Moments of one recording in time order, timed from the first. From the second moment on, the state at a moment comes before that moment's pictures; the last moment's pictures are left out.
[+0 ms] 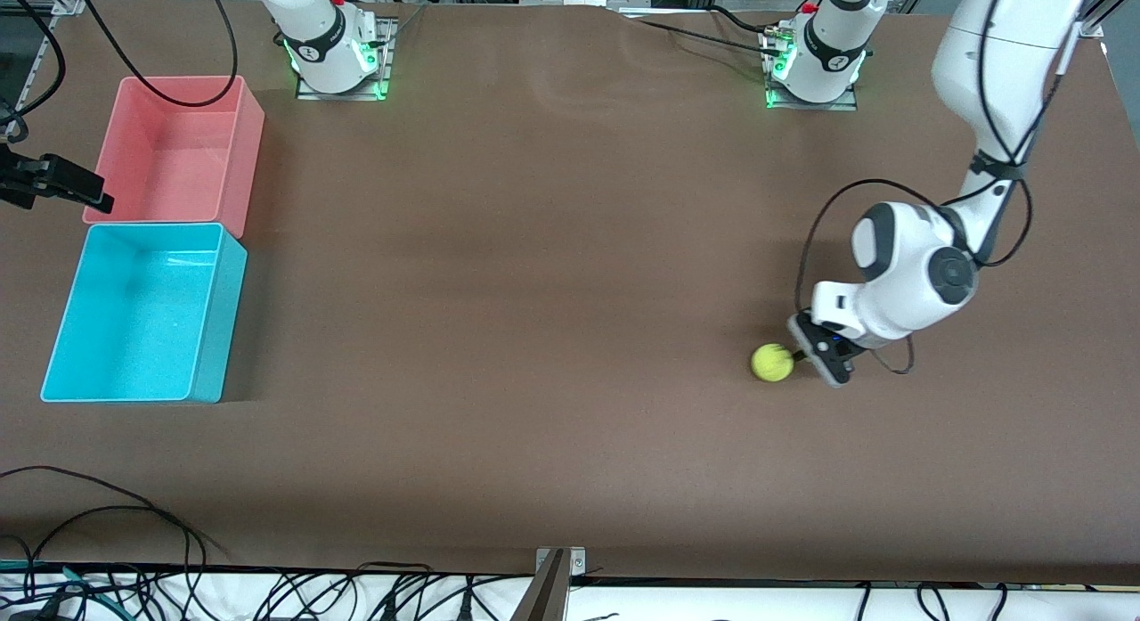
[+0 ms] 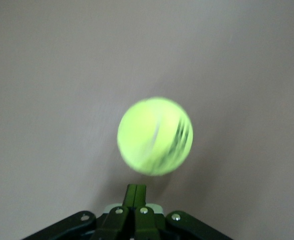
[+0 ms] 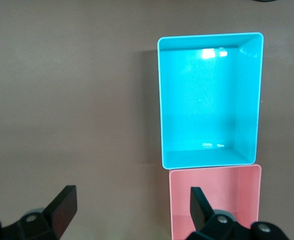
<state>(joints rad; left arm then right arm) 0.01 0.55 -0.18 -1.91 -0.14 2.55 0.97 -0.13 0.07 0.04 -1.53 -0.02 1.54 -0.05</state>
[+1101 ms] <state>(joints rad) 0.13 0.47 -0.16 -1.94 -0.14 2.54 0.95 -0.04 0.43 0.05 -1.60 0.11 1.98 -0.04</state>
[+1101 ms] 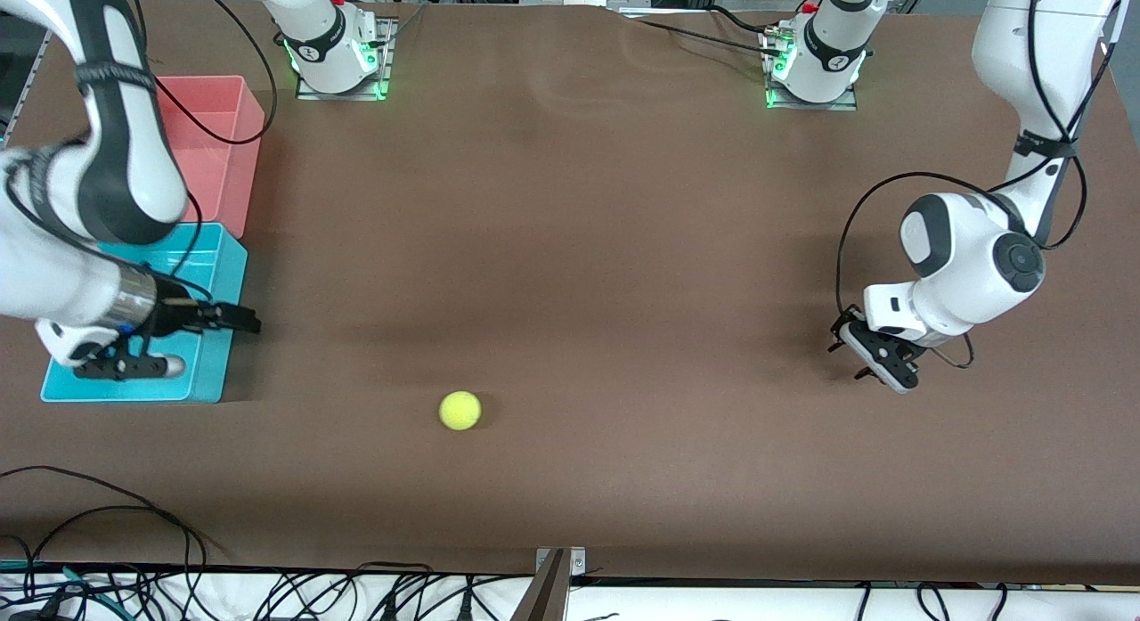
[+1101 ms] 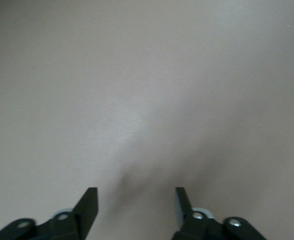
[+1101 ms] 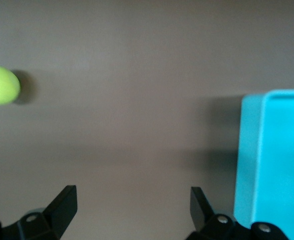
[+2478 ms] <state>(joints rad) 0.18 0.26 -0.08 -2.01 -0.14 2.53 0.87 -0.01 0.81 0.09 -1.56 0.23 2.62 -0.13</state>
